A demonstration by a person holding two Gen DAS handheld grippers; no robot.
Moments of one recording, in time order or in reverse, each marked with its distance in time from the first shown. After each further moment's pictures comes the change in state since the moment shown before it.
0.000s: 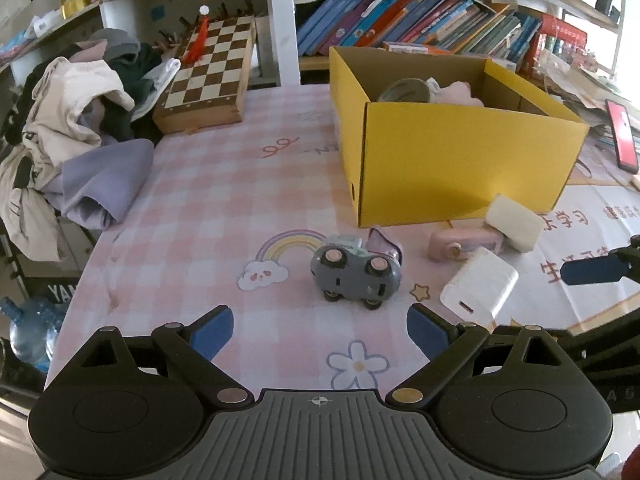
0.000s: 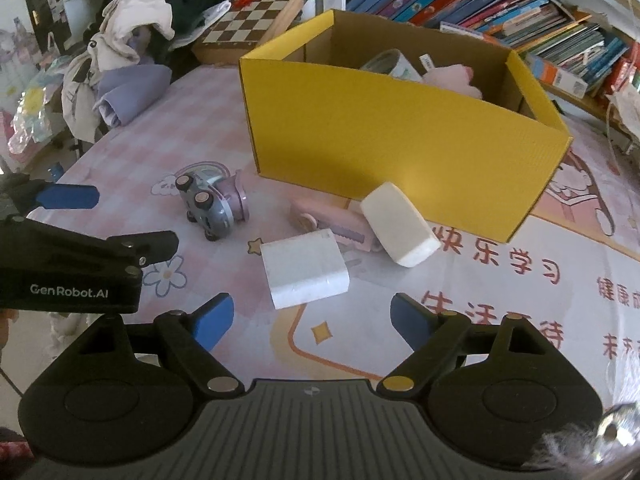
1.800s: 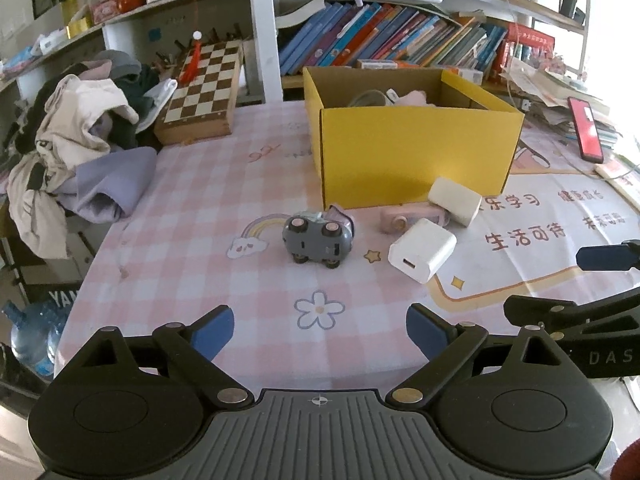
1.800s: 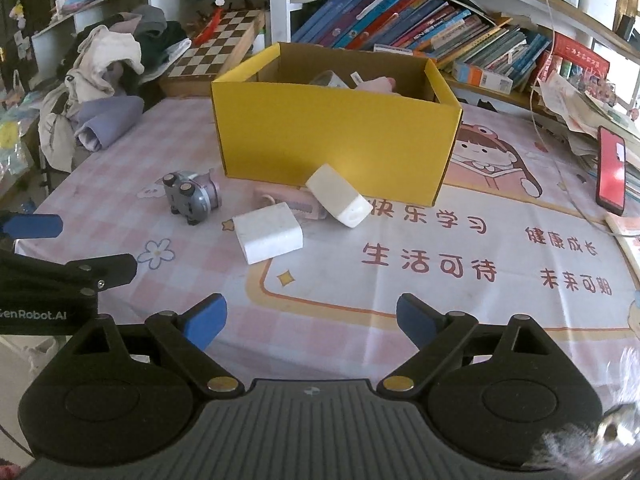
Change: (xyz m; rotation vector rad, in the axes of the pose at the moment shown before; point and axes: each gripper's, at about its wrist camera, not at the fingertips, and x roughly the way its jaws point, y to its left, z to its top) left arm -0.061 -0.022 -0.042 0.031 -0.064 -0.025; right arm -0.062 0.004 -0.056 0.094 -0.116 -0.133
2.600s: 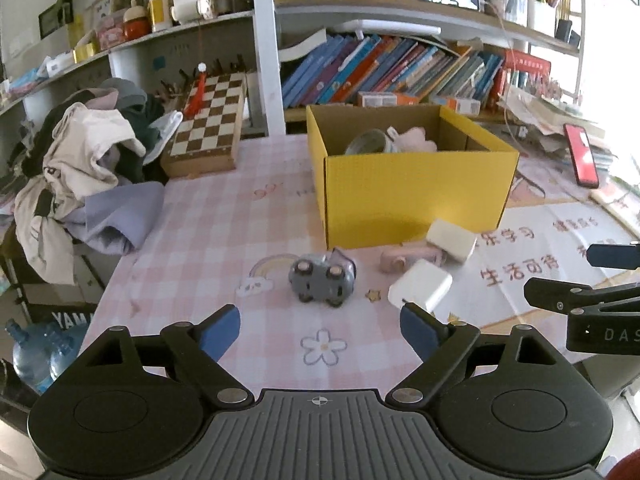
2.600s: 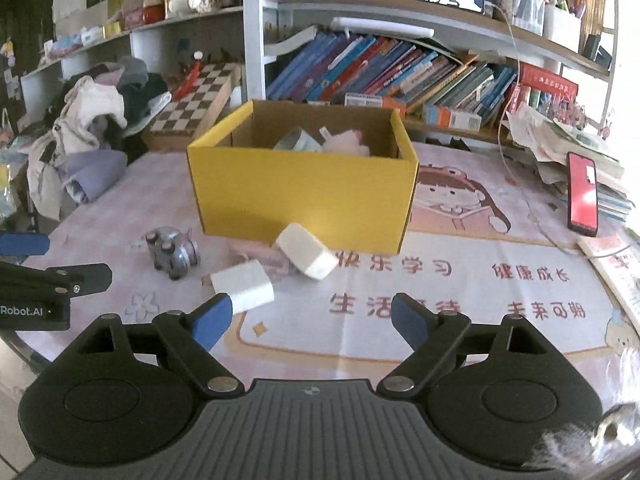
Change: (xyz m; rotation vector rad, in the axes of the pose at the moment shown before) left arm -0.018 0.003 0.014 0.000 -0.075 0.004; right arm -0.023 -0.015 0.009 0.040 -0.140 -0.051
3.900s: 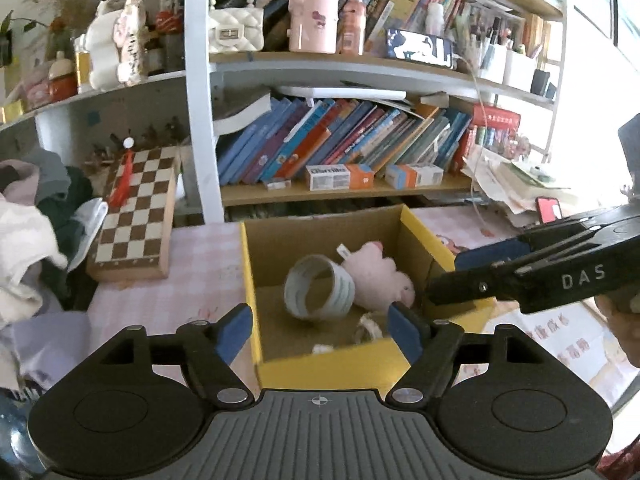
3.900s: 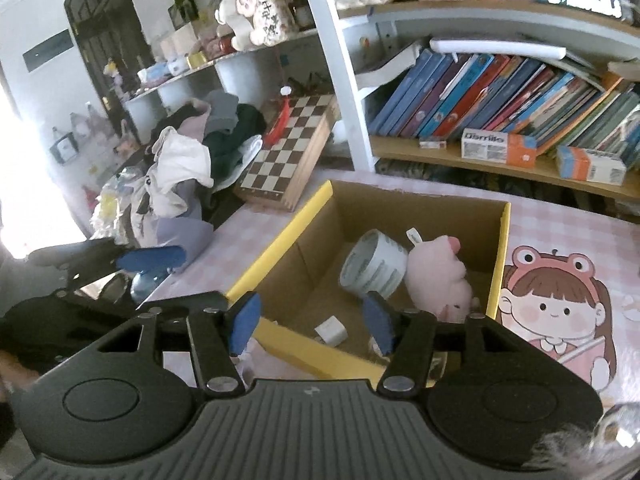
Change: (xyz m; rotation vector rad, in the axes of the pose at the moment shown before) left arm 0.049 -0.015 0.141 0.027 -0.096 -0.156; right arm 0.082 -0.077 0.183 -0.036 0.069 0.486
